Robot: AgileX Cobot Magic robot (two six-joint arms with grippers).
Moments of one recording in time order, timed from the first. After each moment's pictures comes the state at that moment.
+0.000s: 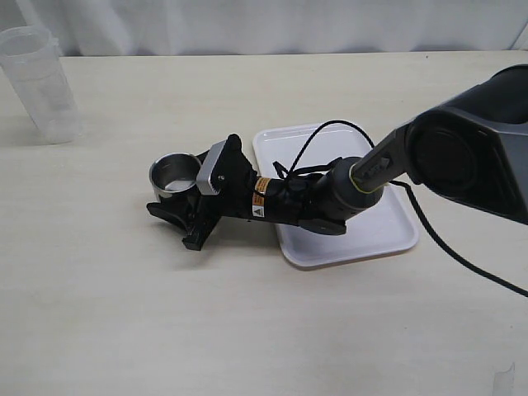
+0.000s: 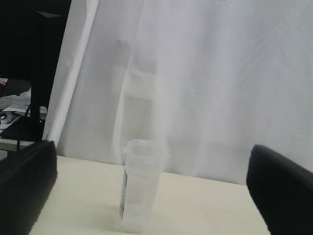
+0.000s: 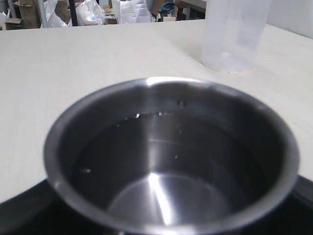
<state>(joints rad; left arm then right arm) 0.06 0.06 -0.20 -0.08 0.14 -0.07 0.56 2.46 -1.24 -0.78 -1.03 0.24</state>
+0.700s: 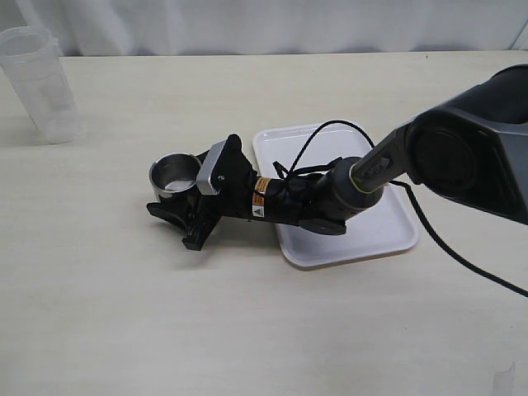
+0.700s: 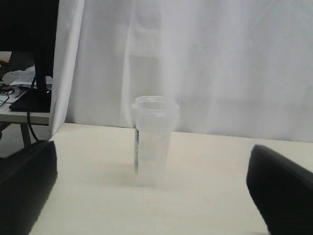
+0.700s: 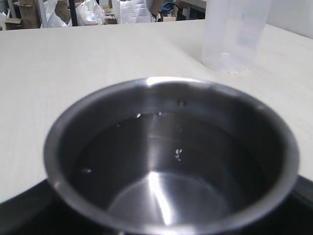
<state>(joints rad) 0.04 0.00 -0.08 -0.04 0.19 -0.02 0.56 2.46 -1.24 -0.78 -1.03 0.24</state>
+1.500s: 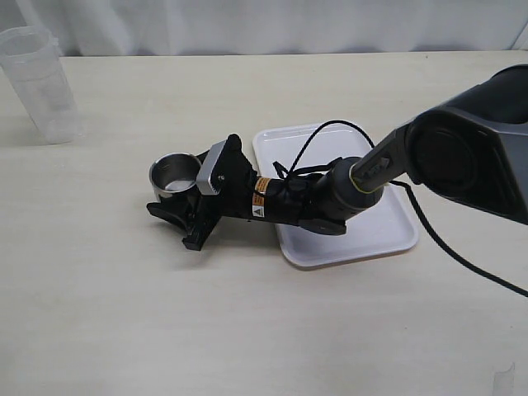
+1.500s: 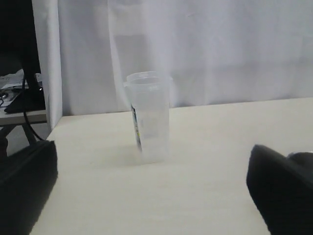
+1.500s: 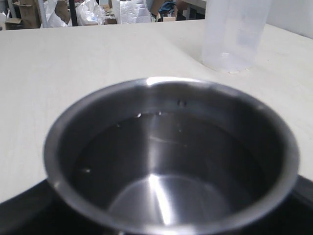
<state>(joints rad) -0.01 0.00 0.00 0.00 0.17 0.09 0.56 2.46 -1.24 -0.78 -1.03 0.24</state>
